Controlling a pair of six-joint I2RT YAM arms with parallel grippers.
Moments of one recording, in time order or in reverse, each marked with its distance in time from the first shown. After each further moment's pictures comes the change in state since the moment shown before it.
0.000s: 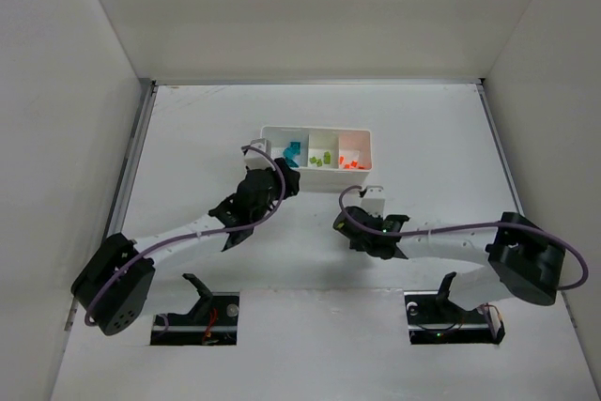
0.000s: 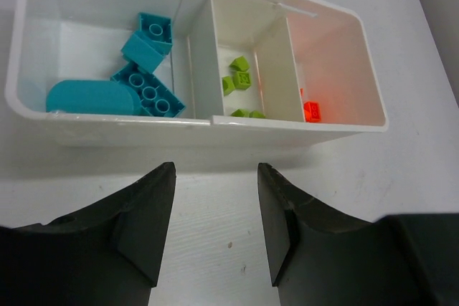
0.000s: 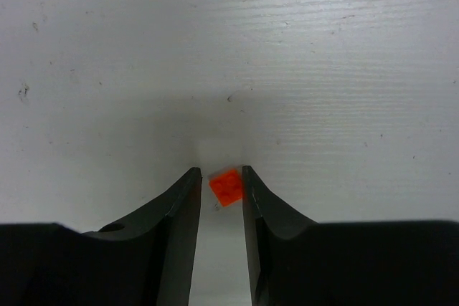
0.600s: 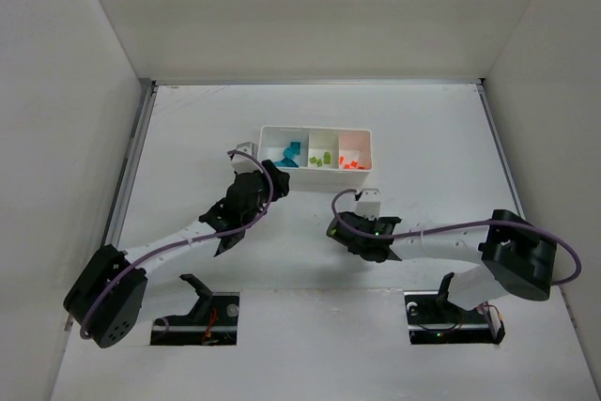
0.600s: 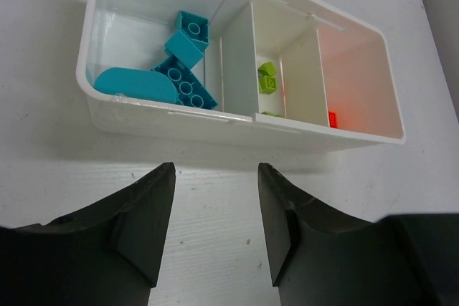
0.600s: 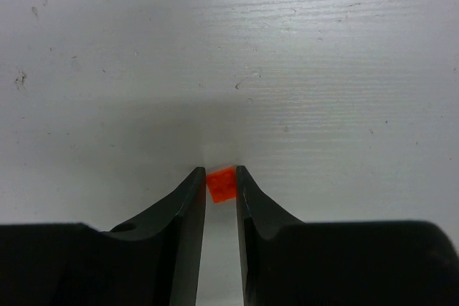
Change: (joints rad) left arm 0.068 -0.095 -0.090 -0.012 0.005 -0.056; right arm 0.066 0.059 0.052 -0.078 0.049 0.060
